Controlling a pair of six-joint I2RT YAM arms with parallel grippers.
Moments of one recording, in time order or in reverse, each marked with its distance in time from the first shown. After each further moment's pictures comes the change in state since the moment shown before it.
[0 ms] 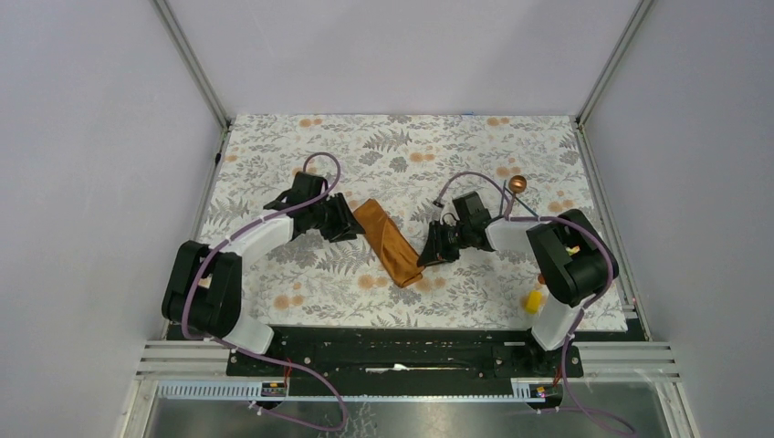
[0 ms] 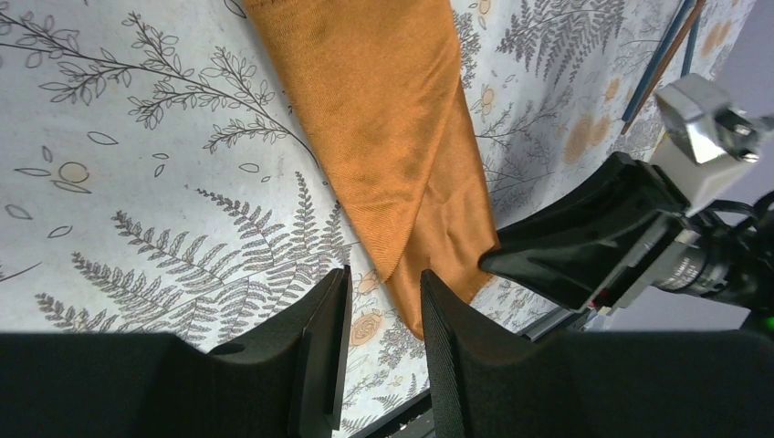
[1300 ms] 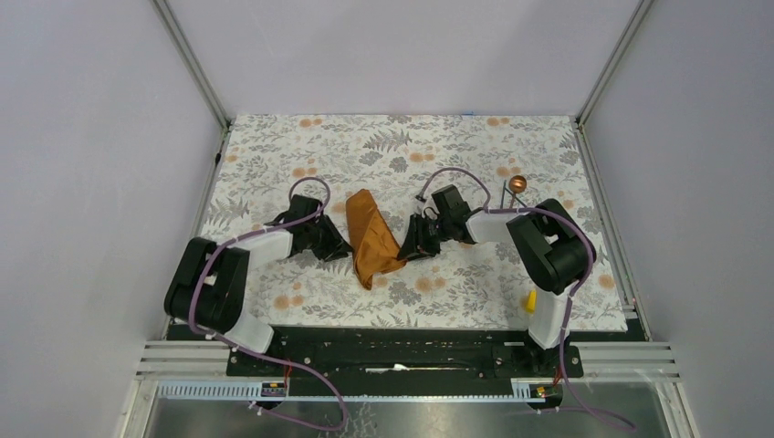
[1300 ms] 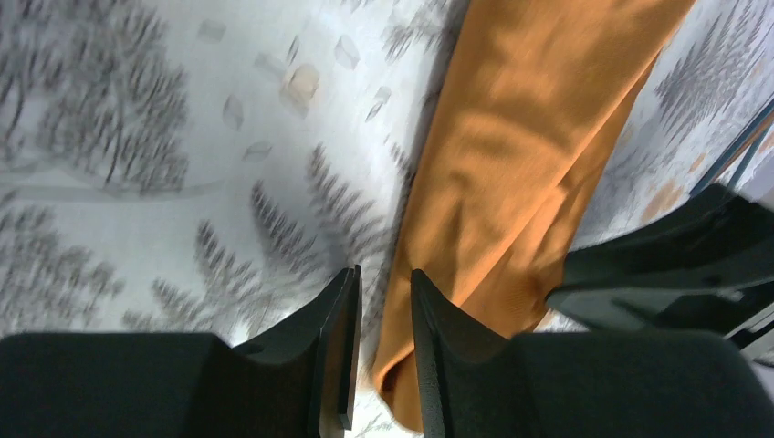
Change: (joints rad) left arm 0.037 0.032 -0.201 0.142 -0.101 -0.151; right arm 0.081 0.127 0.151 0.024 0.000 0.160
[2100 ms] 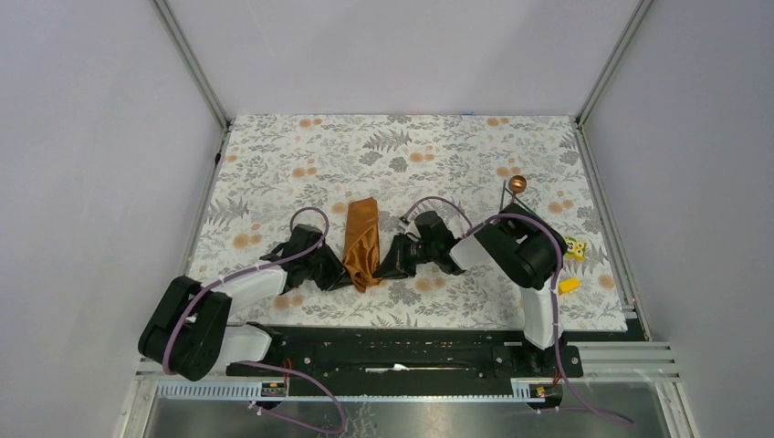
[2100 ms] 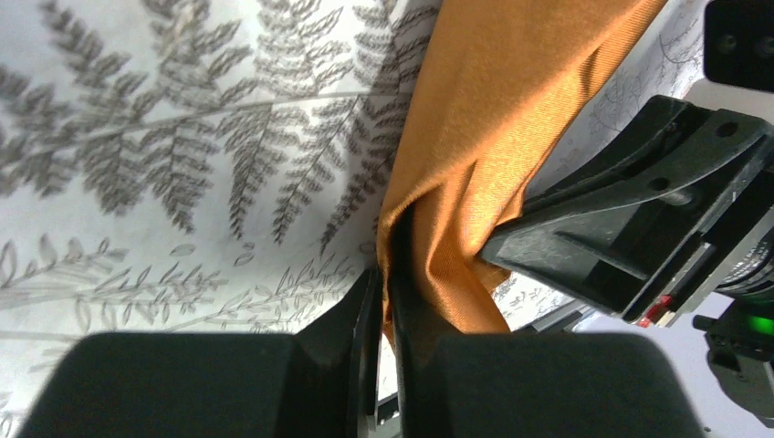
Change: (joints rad) left arm -0.124 -0.228 -0.261 0.065 0.025 -0.163; right arm 0.151 0.118 -0.162 0.557 -0.056 0.459
